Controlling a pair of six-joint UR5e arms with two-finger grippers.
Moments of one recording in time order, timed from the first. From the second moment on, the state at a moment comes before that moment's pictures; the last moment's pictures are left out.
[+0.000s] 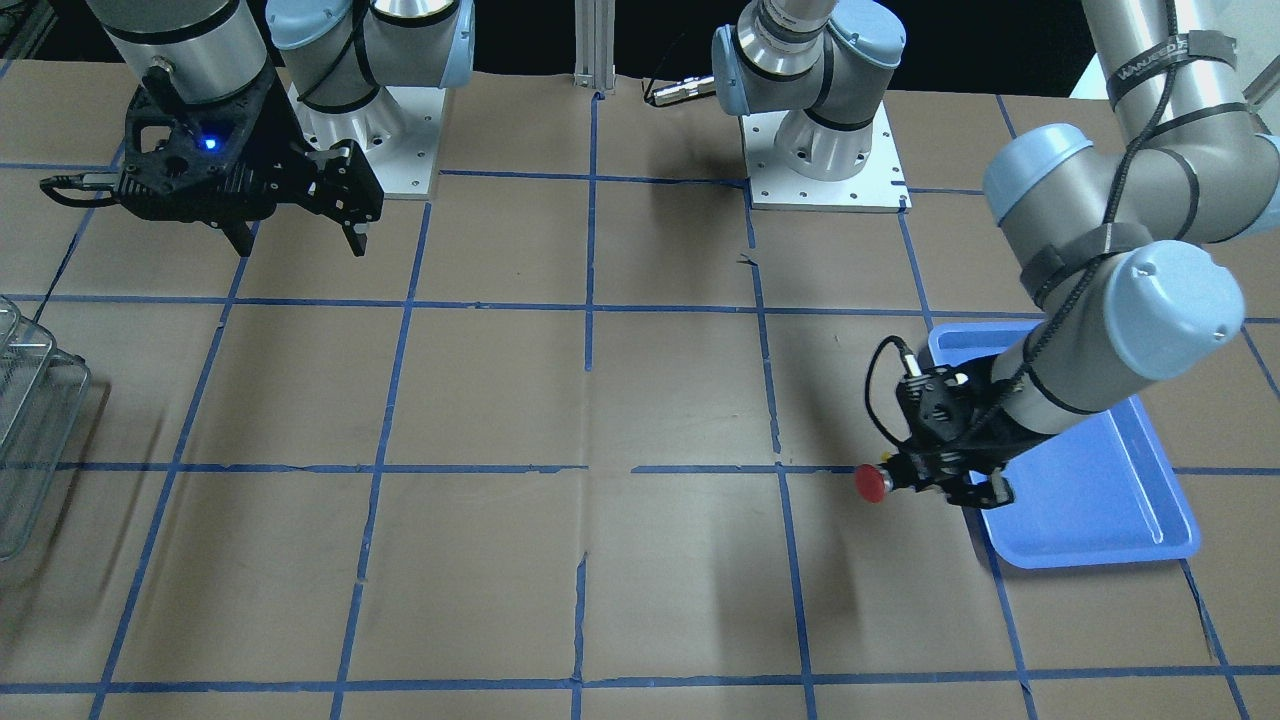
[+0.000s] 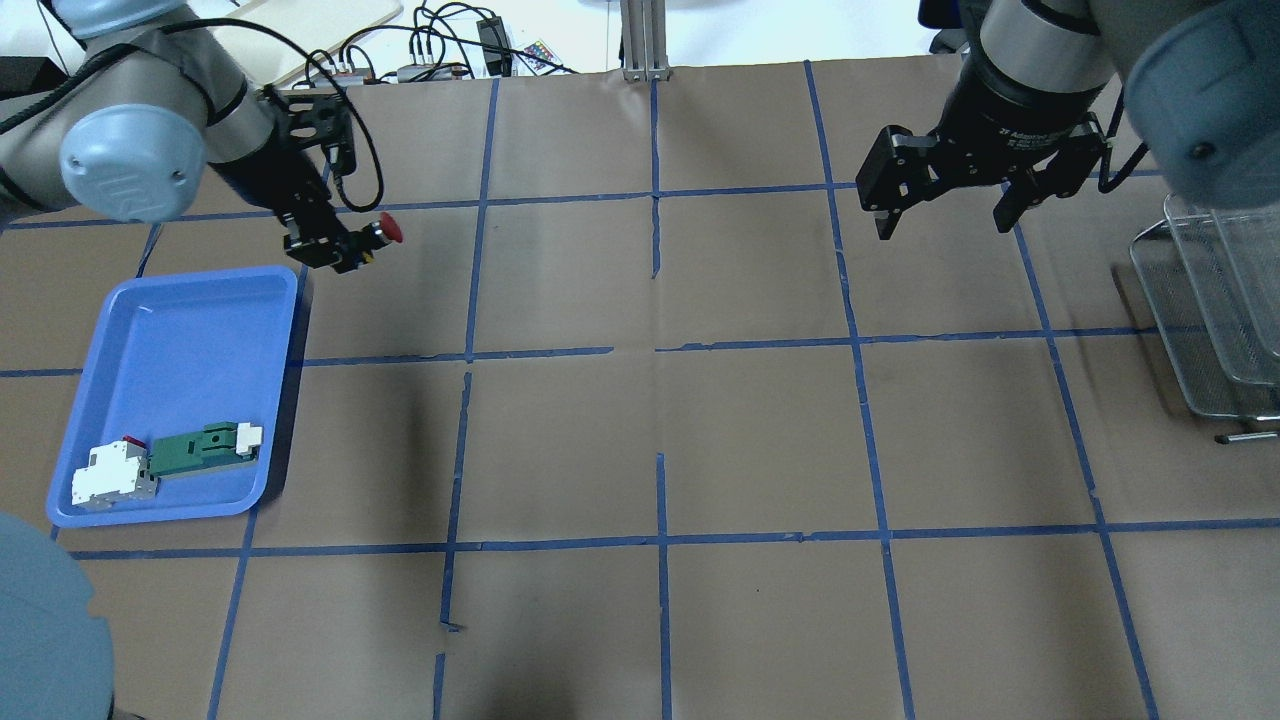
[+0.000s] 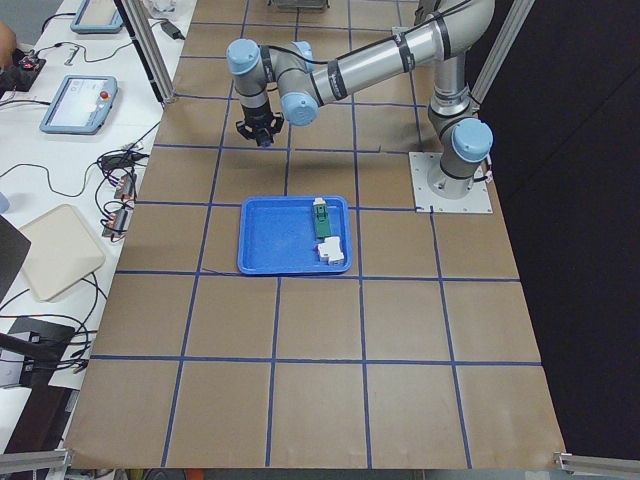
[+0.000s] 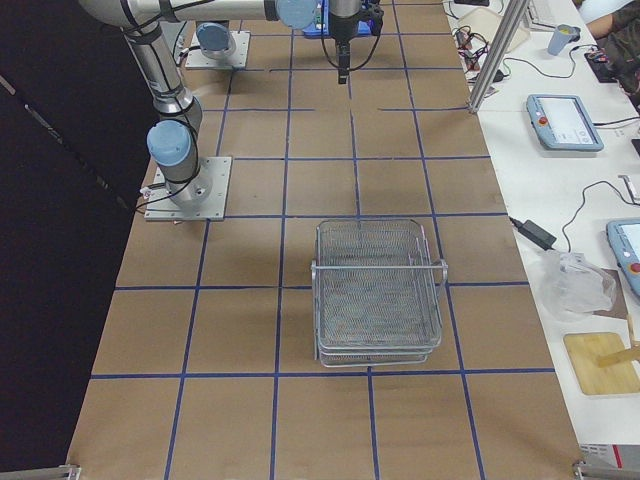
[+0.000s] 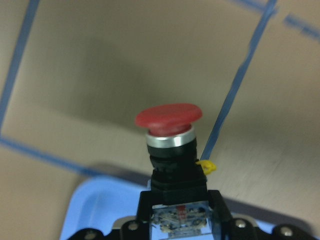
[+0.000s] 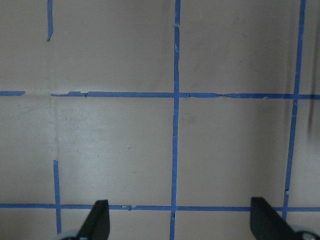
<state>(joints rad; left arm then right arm) -1.41 -1.91 -1.57 -1.30 1.43 1.52 1.59 -1.59 1.58 -1.59 -1.56 -0.01</state>
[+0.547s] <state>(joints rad) -1.64 -1.88 -1.53 -1.28 1.07 1.47 1.58 -1.59 1.58 -1.60 -1.54 -0.23</state>
